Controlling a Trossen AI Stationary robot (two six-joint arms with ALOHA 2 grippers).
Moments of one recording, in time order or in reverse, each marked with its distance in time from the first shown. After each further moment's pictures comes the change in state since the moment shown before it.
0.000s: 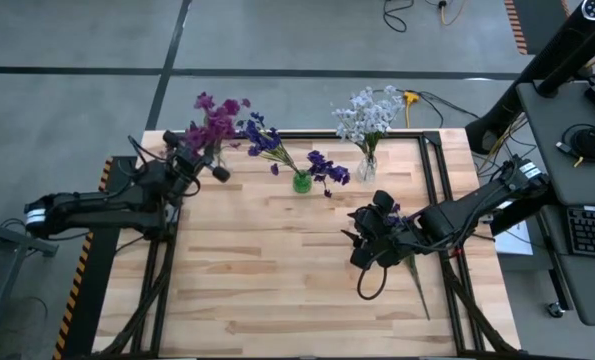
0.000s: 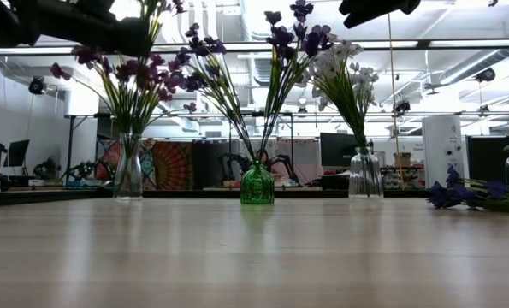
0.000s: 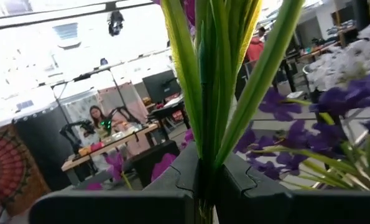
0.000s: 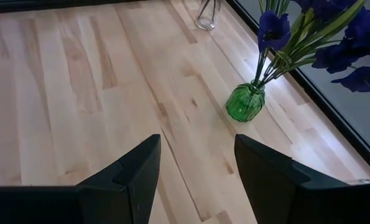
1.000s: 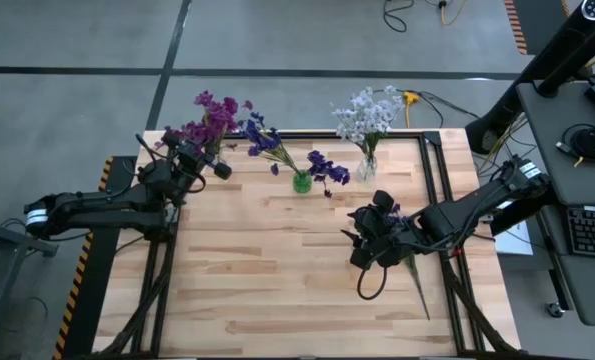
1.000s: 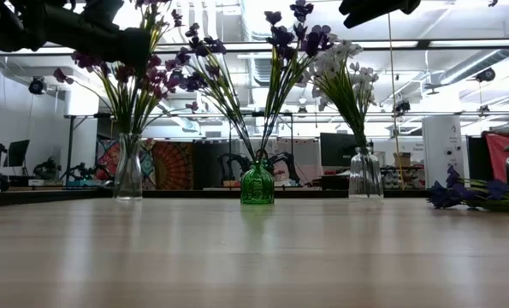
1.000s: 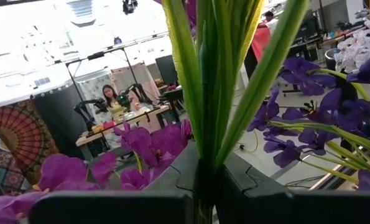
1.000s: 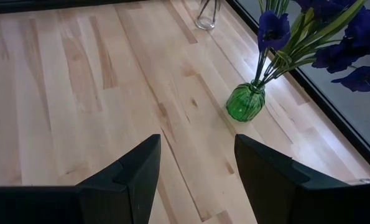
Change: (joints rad) left arm 0.034 0.035 -0.013 -0.008 -0.071 -0.070; right arm 0.000 0.000 0.000 0.000 0.000 0.003
